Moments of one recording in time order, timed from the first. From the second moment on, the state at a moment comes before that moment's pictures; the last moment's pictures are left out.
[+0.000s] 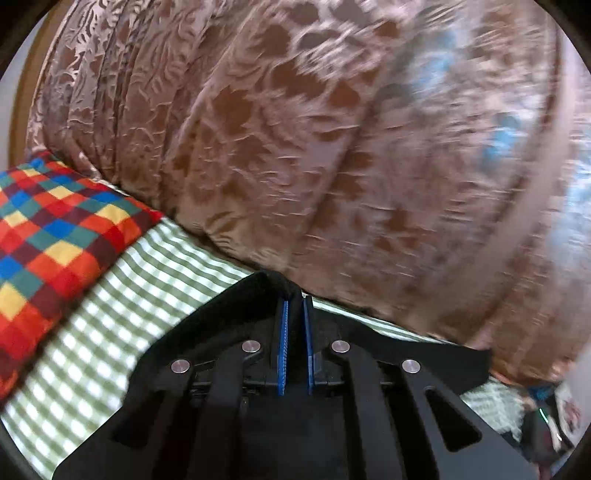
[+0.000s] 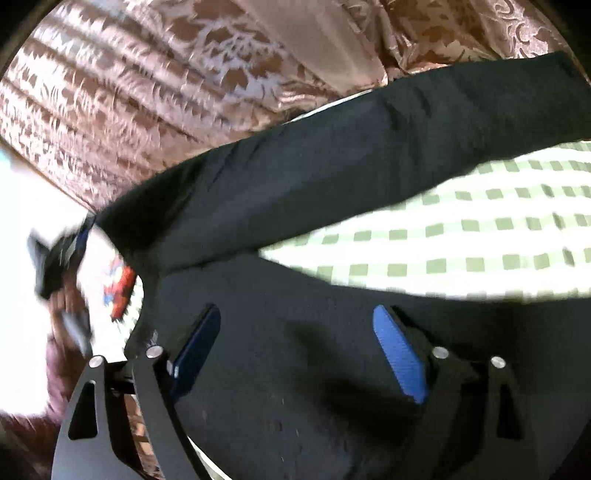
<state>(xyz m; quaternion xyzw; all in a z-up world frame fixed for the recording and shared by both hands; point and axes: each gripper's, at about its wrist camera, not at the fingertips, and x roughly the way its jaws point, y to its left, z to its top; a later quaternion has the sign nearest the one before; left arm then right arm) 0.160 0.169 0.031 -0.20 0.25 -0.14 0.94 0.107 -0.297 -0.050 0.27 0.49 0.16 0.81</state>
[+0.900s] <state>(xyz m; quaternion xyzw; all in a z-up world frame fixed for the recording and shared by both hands) 0.054 0.176 -0.001 -0.18 0.30 -0.16 0.93 0.337 -0.337 -0.064 0.35 0.53 0.04 0.77</state>
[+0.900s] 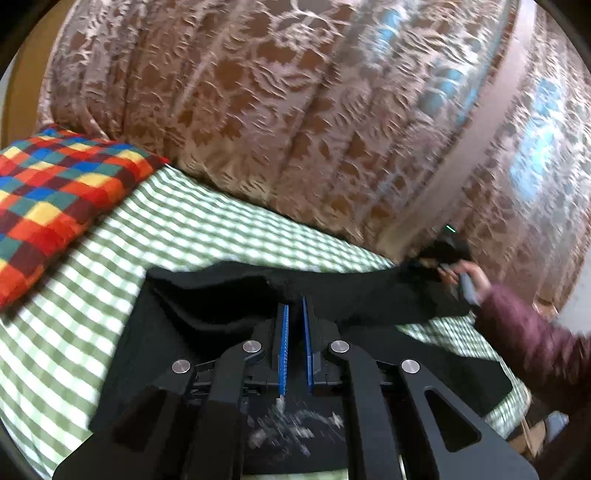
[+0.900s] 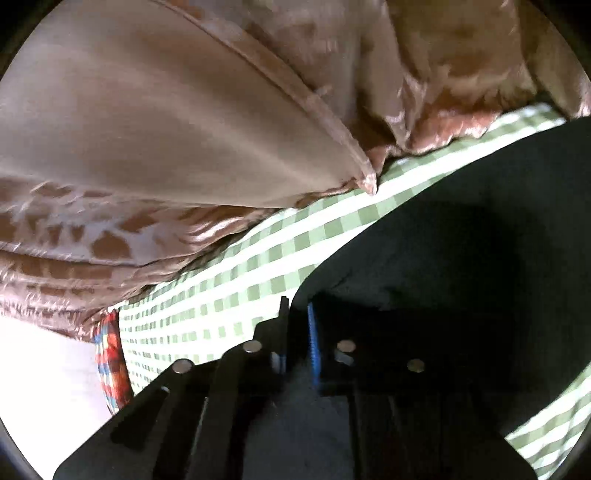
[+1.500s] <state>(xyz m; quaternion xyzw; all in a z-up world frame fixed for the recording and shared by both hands) 0.053 0.252 -0.017 -0.23 0.30 -0.02 0.92 0.068 -0.318 -0.009 0.31 0.44 0.17 0.83</state>
